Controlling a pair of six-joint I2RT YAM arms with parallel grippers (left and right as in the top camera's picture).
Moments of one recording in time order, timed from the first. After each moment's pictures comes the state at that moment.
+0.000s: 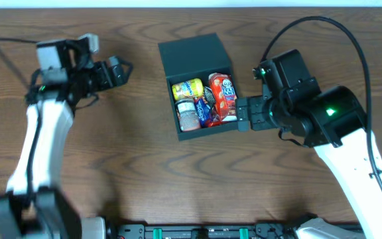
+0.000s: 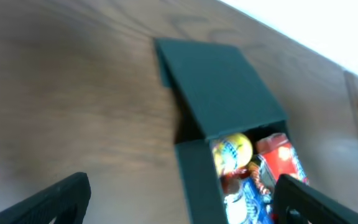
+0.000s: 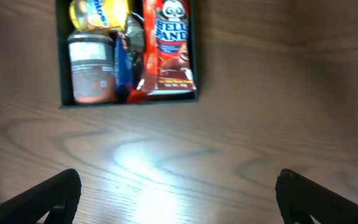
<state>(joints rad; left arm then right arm) 0.12 1.61 1.17 -0.42 0.65 -0.26 0.47 1.36 1.55 -1.33 0.07 0.32</state>
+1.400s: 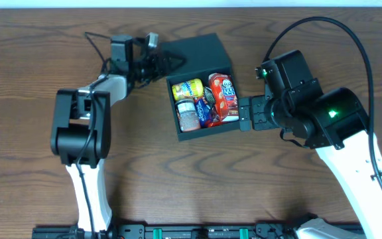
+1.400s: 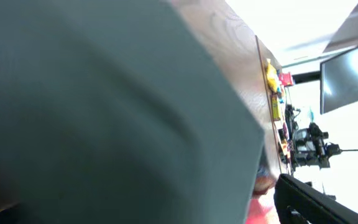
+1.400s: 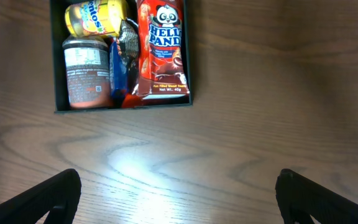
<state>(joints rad) -0.13 2.23 1.37 0.22 0.94 -0.60 0.47 1.35 1.55 -1.32 0.09 0.32</state>
